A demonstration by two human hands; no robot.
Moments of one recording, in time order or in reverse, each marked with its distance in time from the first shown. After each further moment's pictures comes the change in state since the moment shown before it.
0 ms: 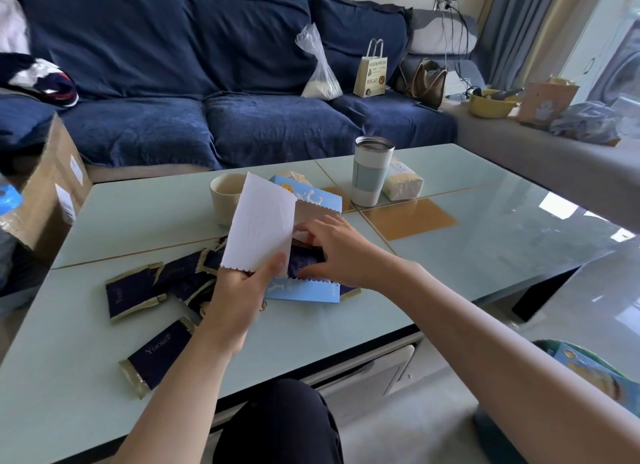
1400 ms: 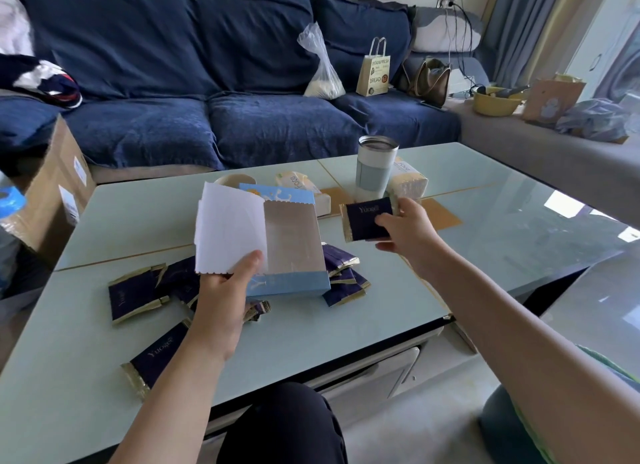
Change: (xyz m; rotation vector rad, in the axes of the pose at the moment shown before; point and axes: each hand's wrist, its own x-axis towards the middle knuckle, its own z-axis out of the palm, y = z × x) left_hand 0.007 -0.007 -0.014 -0.147 0.141 -0.026; right_hand -0.005 0.069 -0.020 0.891 0.457 0.547
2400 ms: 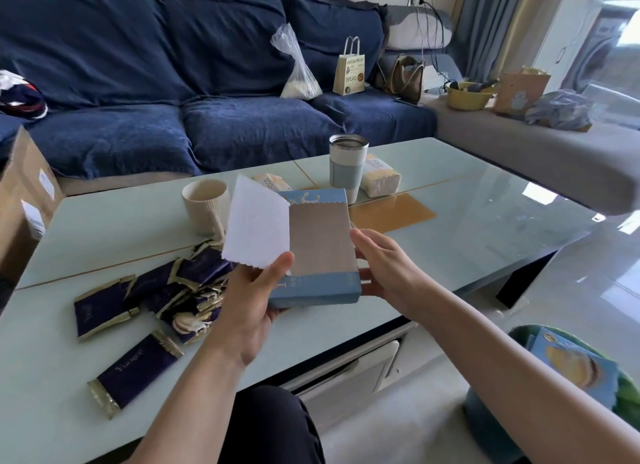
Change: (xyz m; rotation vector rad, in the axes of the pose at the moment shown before) left_hand -0.018 -0.006 0.058 -0.161 -0.263 -0.180; right_hand -0.063 0.017 -0.013 0.234 -0.305 0.099
